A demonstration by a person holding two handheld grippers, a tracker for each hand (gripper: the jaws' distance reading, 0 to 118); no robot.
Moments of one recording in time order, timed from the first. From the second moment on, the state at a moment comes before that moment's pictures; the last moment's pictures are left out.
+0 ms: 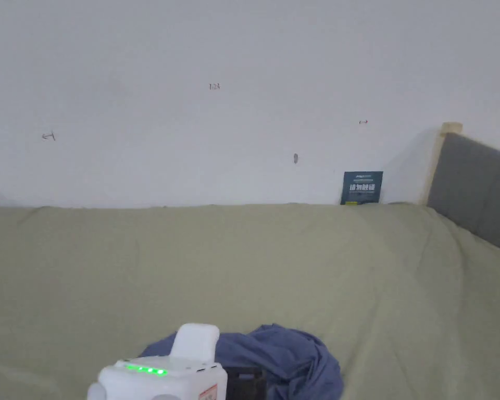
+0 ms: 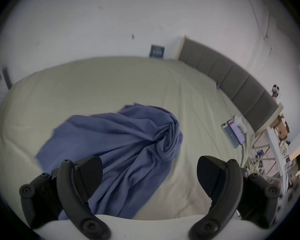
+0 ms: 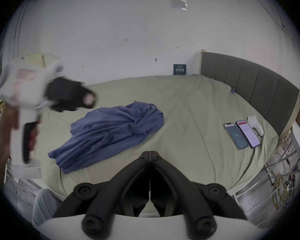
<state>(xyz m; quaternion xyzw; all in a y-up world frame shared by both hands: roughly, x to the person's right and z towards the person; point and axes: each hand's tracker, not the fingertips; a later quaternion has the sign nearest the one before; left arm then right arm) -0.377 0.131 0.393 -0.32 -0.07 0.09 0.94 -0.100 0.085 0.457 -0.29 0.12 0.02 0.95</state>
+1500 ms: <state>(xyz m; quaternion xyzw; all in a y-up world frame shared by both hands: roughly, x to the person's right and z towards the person) -0.512 -0.020 0.434 -0.49 0.10 0.04 0.87 -0.149 0.063 0.473 -0.30 0.16 0.05 0.94</state>
